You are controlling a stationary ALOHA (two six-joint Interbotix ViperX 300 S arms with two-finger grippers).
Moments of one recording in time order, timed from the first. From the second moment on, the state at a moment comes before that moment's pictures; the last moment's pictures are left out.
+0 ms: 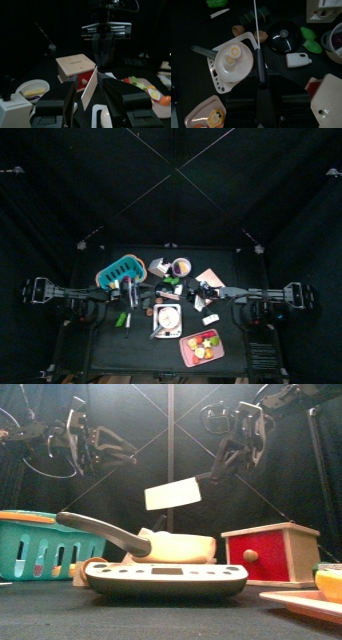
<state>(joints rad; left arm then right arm) 0.13 -0.49 1.11 -0.17 -0.73 0.02 -0.18 -0.32 0.55 0.00 0.55 0.29</state>
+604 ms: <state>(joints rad) 0.13 -0.65 1.21 -0.19 -0.61 0.02 -0.32 -0.15 0.14 -0.09 0.91 0.33</state>
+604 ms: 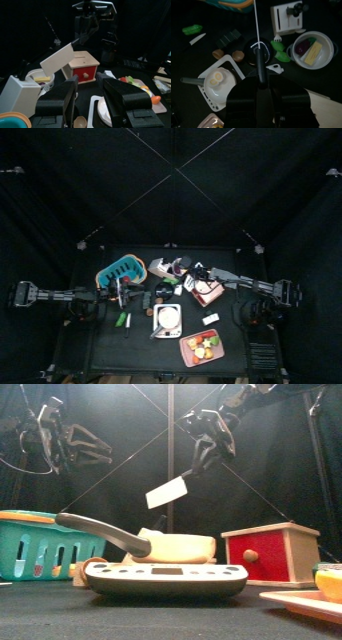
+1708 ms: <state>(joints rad) 0.14 -0.64 1.23 -0.19 -0.61 0.02 -0.36 0.03 0.01 -0.16 1.07 0.27</state>
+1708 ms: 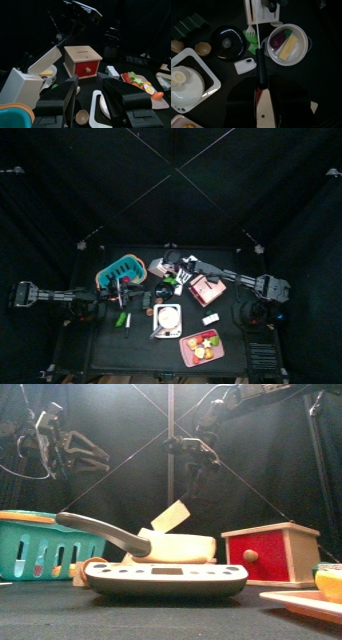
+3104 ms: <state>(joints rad) 0.15 -0.64 1.24 -0.19 -0.59 0.02 -0.35 0.06 -0.01 -0.13 1.10 0.27</state>
